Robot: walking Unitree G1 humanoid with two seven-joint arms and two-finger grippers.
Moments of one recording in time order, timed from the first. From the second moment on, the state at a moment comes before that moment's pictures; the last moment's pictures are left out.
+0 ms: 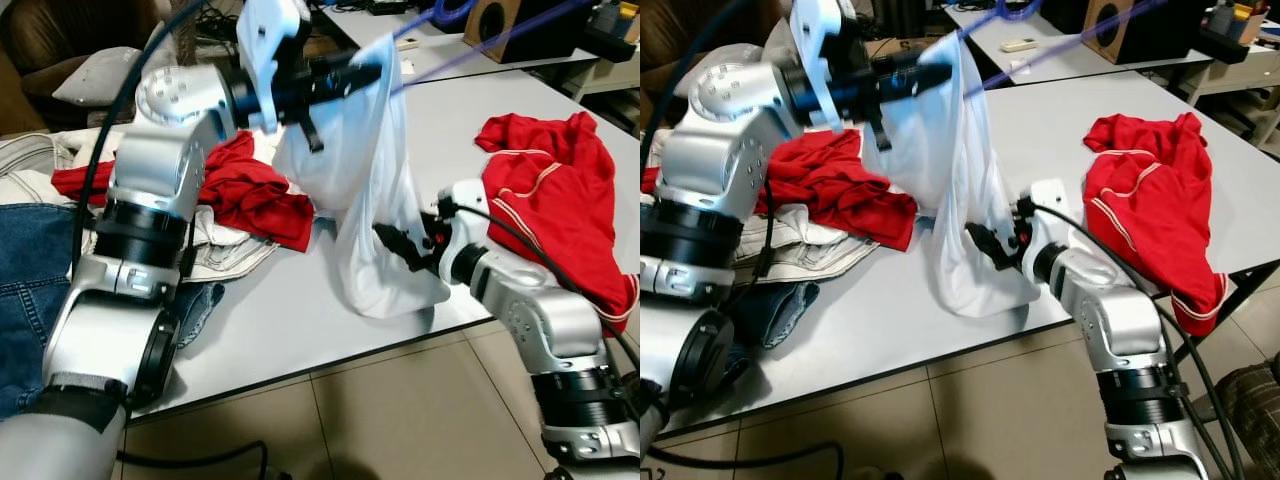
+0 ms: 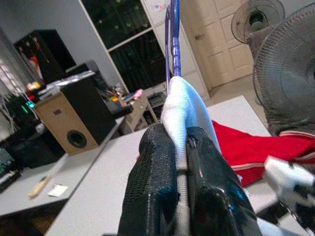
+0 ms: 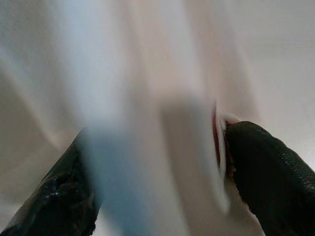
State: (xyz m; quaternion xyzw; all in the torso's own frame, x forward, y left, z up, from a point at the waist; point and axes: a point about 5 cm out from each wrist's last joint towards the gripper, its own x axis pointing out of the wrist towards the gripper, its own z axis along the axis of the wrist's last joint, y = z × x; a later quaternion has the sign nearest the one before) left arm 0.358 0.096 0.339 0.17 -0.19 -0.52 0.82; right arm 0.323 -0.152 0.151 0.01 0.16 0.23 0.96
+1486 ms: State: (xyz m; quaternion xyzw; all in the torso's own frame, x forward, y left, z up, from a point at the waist) left arm 0.375 0.113 0.309 0.18 -0.15 -0.45 0.86; right arm 0.257 -0.159 0.154 -0.01 0.07 0.39 0.92
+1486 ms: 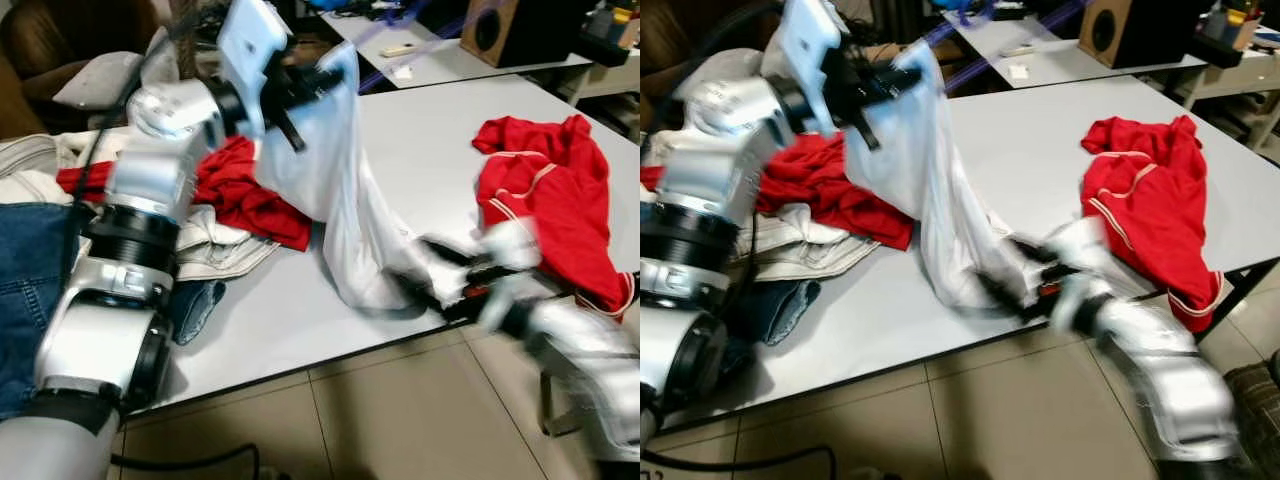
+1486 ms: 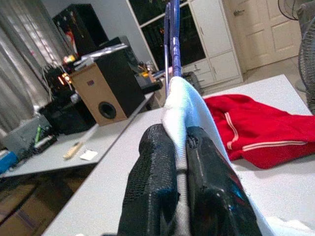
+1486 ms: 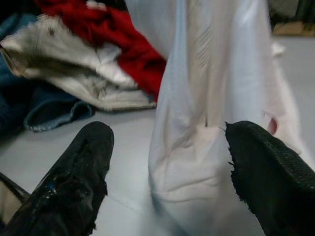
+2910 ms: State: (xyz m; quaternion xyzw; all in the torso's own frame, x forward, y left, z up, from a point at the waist) left arm 0.360 0.098 0.325 0.16 -0.17 -0.47 0.85; right arm 0.317 -0.145 0.122 0.02 0.07 0.44 0.89
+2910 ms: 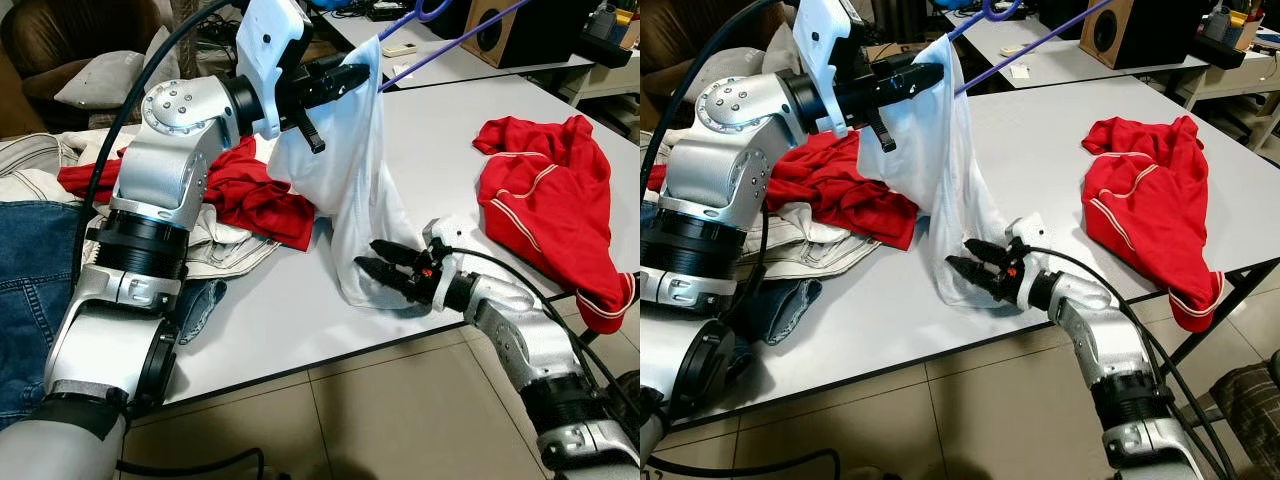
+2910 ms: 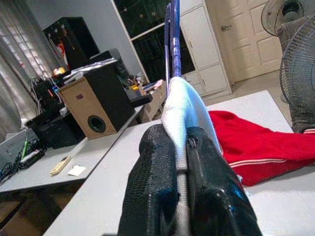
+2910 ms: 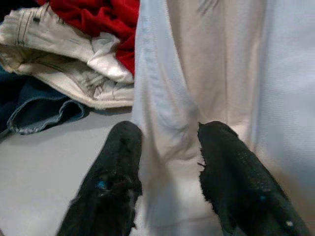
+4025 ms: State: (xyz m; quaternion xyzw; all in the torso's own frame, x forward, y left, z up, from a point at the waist) left arm 0.359 0.106 0.312 0.16 -0.15 -0.46 0.86; right arm 0.308 -0.157 0.125 0.00 0.06 0.44 0.90
